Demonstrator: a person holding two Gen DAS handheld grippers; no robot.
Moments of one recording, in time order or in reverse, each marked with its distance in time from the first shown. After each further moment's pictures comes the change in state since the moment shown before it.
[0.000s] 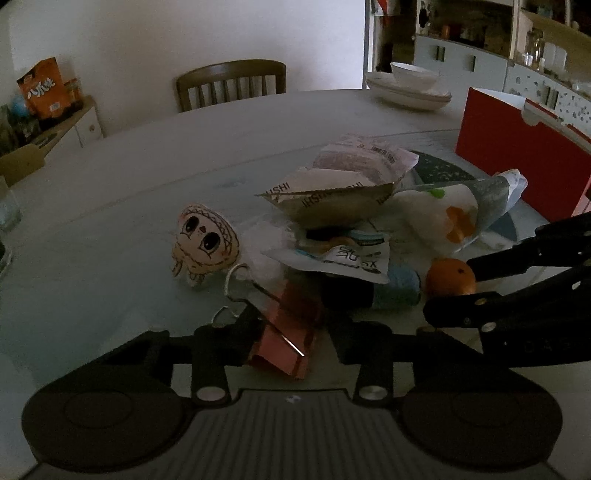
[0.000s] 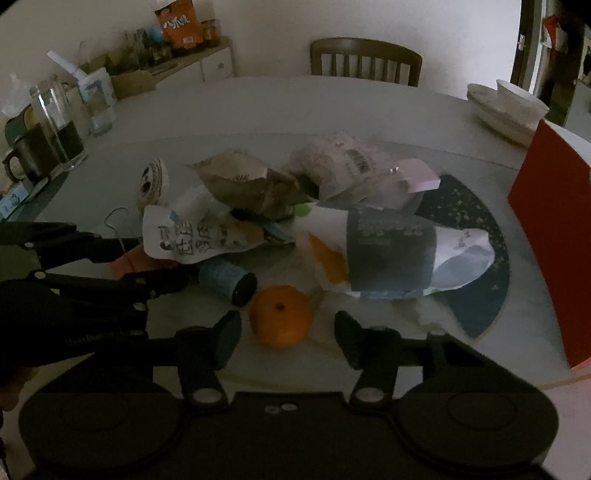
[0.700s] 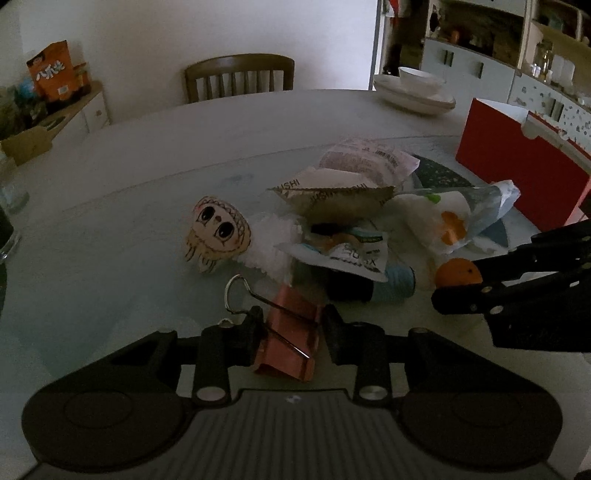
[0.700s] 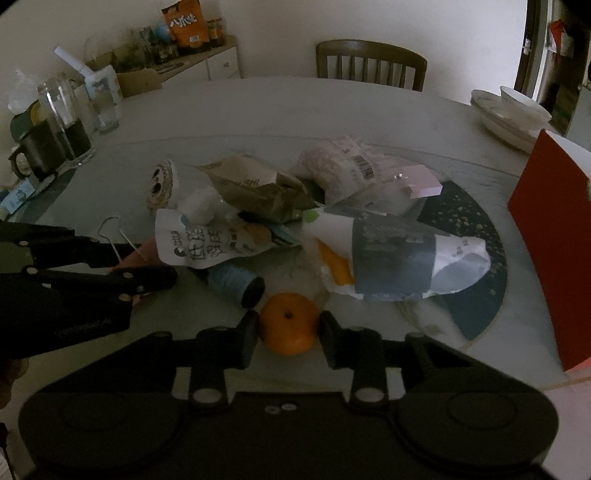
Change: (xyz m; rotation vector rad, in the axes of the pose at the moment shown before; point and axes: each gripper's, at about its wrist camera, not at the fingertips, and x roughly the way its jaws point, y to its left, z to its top) left arm -0.018 0.007 -0.003 -0.061 0.020 -0.015; right arm -0.011 0.004 0.002 -0.022 -0.002 0.008
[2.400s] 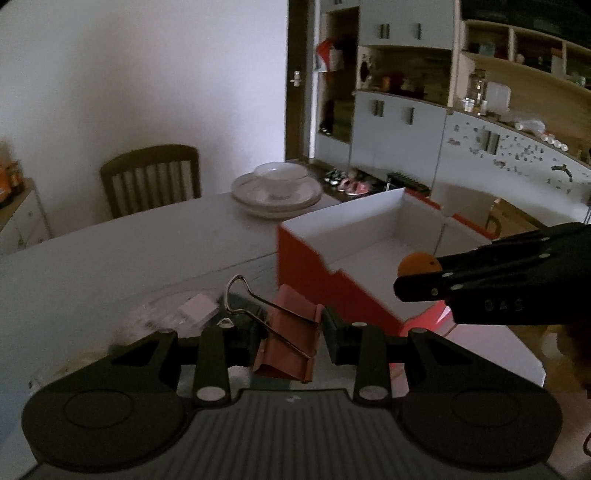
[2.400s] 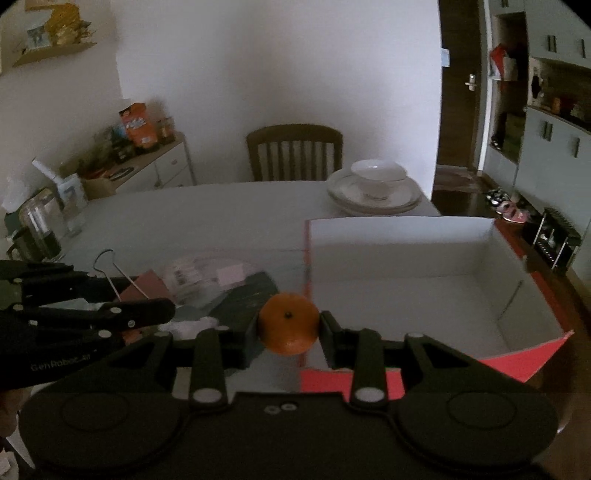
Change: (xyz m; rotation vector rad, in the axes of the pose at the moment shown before) left arm -0.045 -0.239 0.116 0.098 -0.203 -0.106; right arm -0.151 -0.213 0.004 0.083 -0.247 -0.037
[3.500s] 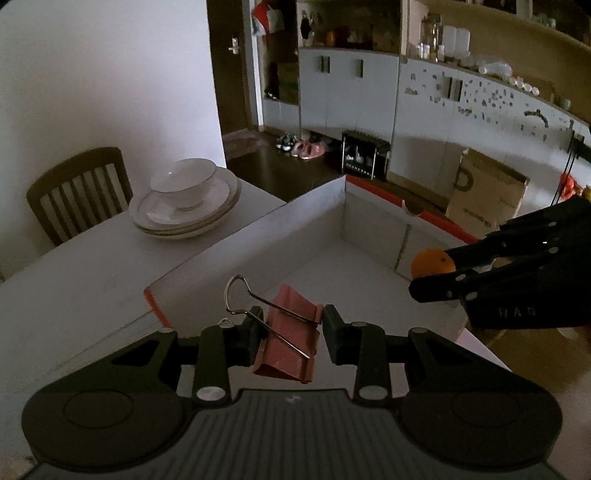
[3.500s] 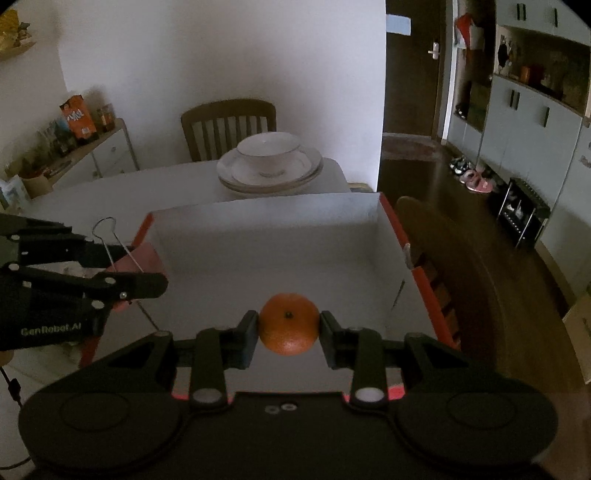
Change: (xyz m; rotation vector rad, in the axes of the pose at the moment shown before) left arm 0.137 -0.090 0.079 0.154 0.137 -0.094; right arm 0.031 -0.151 0.016 0.039 0.110 -0.084
